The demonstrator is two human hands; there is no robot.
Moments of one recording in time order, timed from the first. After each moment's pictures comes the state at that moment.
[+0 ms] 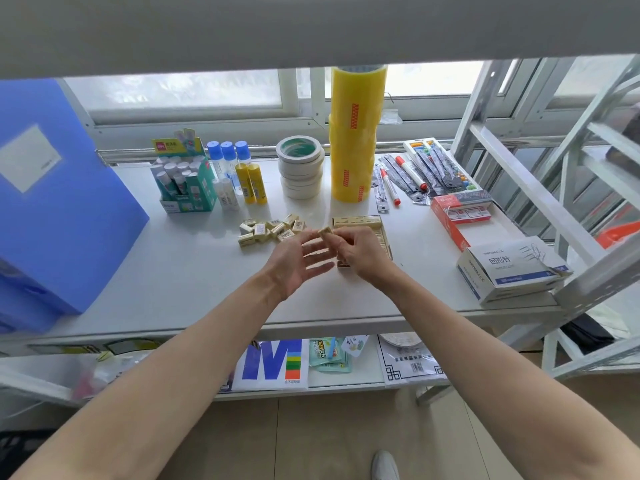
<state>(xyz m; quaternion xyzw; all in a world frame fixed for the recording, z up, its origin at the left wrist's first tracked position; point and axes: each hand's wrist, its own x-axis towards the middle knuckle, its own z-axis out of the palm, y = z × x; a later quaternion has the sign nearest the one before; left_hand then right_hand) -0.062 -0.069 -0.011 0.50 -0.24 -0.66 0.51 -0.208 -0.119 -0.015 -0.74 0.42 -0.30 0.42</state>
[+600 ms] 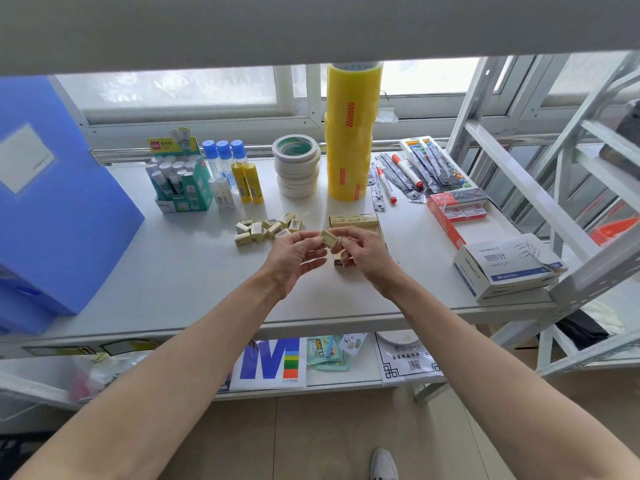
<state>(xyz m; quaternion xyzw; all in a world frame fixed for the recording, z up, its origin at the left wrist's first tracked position) -0.062 -0.072 -0.019 0.53 -0.28 -0.60 0.53 -0.221 -0.111 -0.019 -0.64 0.43 -0.34 0.54</state>
